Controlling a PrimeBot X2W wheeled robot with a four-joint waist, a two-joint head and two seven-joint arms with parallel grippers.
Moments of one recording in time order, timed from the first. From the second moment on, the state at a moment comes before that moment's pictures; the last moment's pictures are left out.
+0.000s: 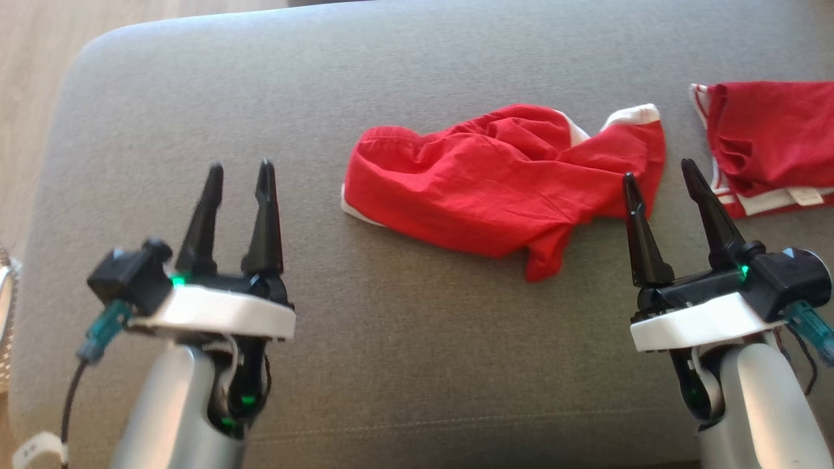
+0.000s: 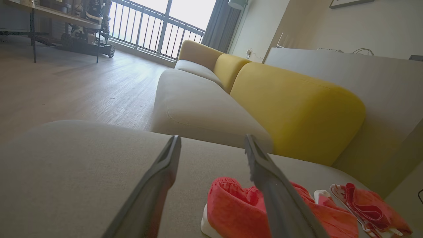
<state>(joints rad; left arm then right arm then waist) -0.26 0.13 -0.27 0.10 -0.48 0.02 -0.26 -0.17 -0.06 0.00 0.04 0.11 0.13 -0.26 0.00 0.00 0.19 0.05</state>
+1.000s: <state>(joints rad) -0.29 0.04 -0.32 0.10 -0.48 -0.02 -0.26 -0.68 -0.43 0.27 0.59 0.30 0.13 0.12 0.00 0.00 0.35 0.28</state>
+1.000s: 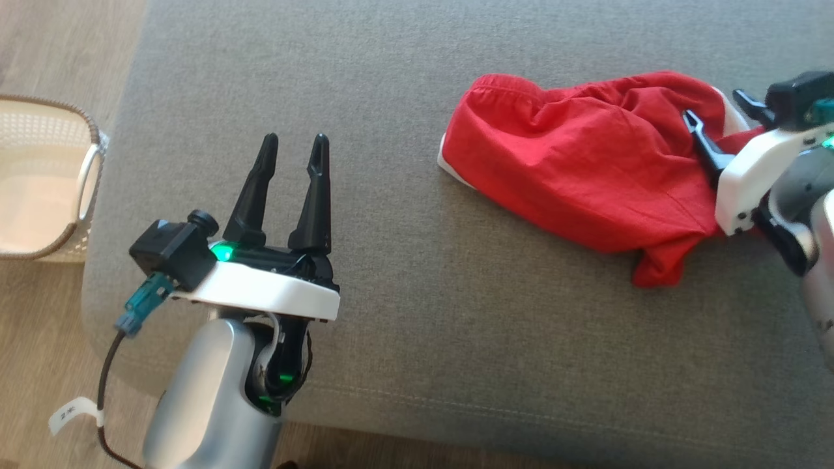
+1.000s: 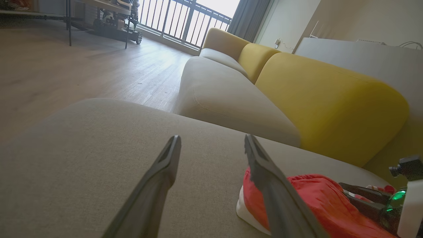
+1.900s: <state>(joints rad) -0.31 0.04 -0.41 0.08 -0.55 0.00 -0.26 -1.19 -0.59 0.53 0.75 0.11 0.13 -0.03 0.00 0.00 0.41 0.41</state>
